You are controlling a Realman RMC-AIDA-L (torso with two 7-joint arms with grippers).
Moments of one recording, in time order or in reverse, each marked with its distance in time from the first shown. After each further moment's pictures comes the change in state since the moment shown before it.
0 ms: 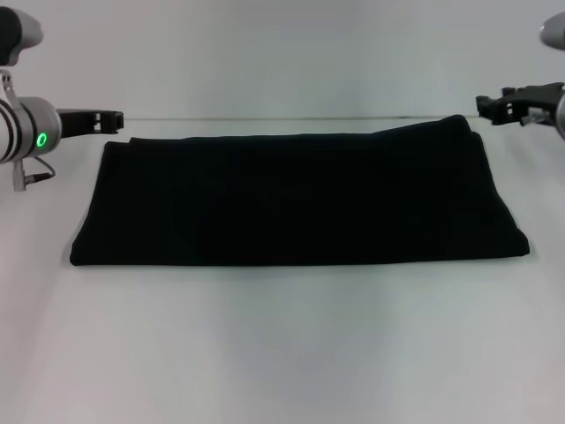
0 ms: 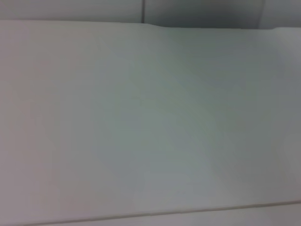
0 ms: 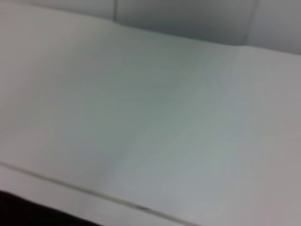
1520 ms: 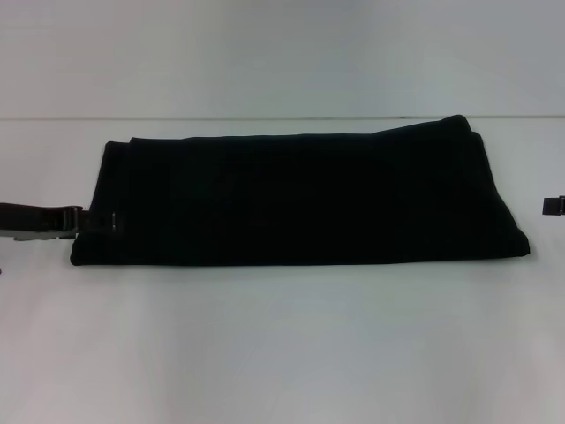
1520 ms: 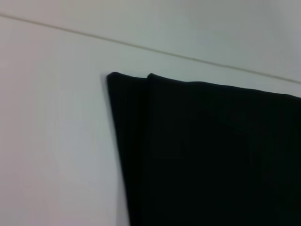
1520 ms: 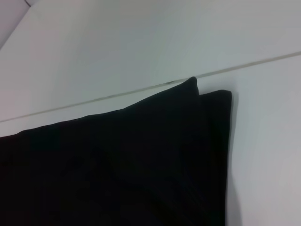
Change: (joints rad) left arm 0.236 0.034 0.008 0.290 -0.008 0.714 -0.185; right arm -0.328 -0.135 0.015 -0.249 0.046 -0.785 0.420
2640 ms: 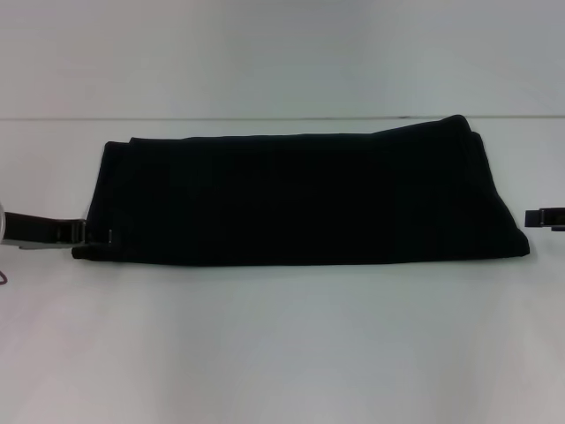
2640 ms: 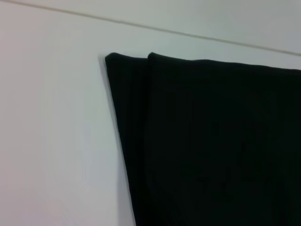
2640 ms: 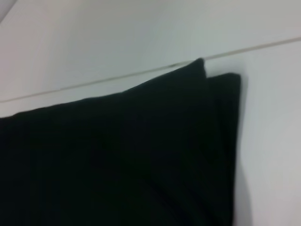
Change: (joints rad) left arm -0.003 -0.004 0.059 -0.023 0.029 -0.038 -0.001; right arm 0.026 0.001 -0.060 0.064 -0.004 0.053 -0.006
